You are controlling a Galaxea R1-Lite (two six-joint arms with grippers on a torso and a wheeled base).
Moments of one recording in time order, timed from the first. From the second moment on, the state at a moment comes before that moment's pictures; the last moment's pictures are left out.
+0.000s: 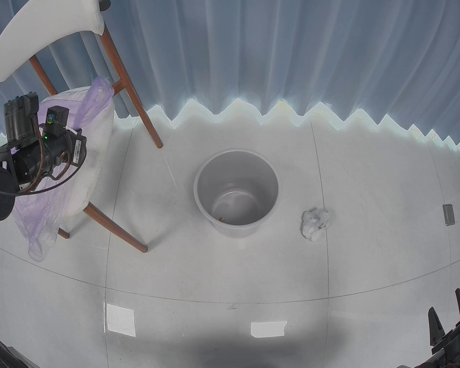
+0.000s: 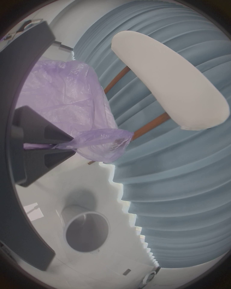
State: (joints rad) left arm -0.10 1.56 -1.06 -0.43 0.22 0.40; right arm 0.00 0.02 -0.02 0.00 0.04 0.00
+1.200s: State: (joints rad) left arm -0.59 1.68 -1.36 -0.44 0.04 0.03; right arm 0.00 0.02 -0.02 0.00 0.04 0.00
